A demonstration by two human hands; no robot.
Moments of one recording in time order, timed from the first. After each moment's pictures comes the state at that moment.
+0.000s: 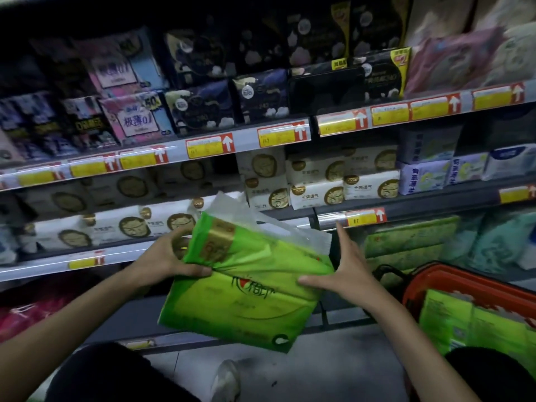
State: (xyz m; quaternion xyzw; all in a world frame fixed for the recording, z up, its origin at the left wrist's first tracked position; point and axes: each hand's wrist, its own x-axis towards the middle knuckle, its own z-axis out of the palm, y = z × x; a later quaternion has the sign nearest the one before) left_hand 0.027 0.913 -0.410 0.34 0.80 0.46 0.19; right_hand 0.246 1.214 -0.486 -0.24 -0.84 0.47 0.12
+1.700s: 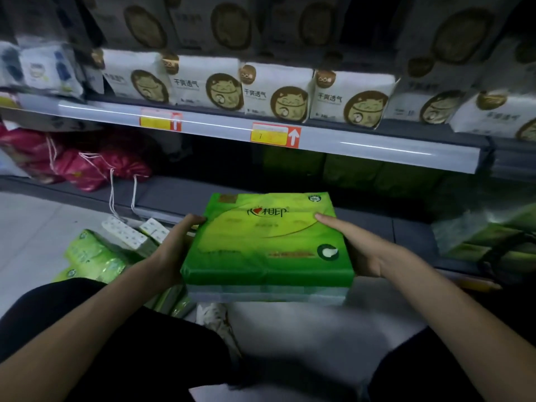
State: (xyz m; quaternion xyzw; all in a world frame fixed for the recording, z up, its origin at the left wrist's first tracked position) left_hand 0.010 0.736 -0.612 -0.17 0.64 0.69 0.29; right_hand 0.088 1.086 -0.616 -0.26 -0.60 0.69 -0.30
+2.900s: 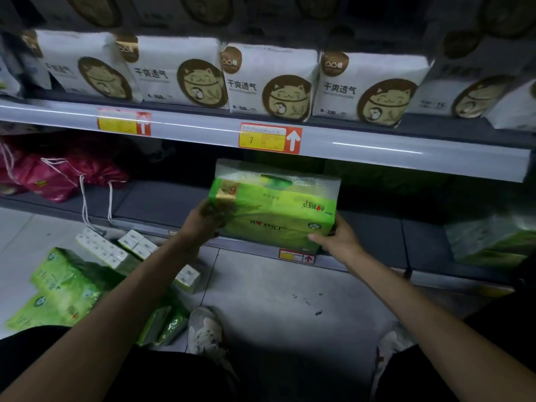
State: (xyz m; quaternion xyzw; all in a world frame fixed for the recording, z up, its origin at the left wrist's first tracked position) left_hand -0.103 0.802 -0.672 -0.04 0.80 0.57 0.21; right_hand 0.013 1.085 -0.707 -0.26 -0.77 0.59 -0.01
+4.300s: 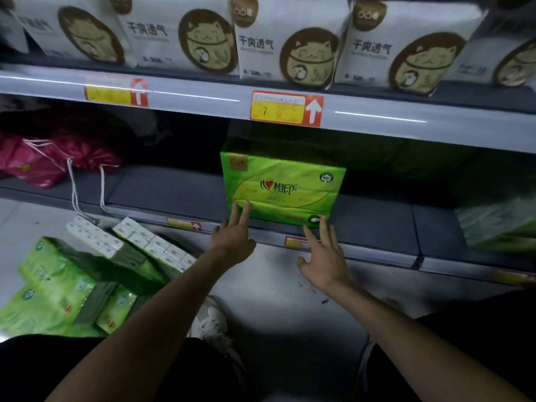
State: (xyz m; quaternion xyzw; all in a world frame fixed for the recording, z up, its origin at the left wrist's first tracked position) left_hand -0.091 0.826 -0.774 0.20 0.95 0.09 0.22; right_hand 0.035 1.030 -0.793 -0.18 -0.96 0.19 -0.11
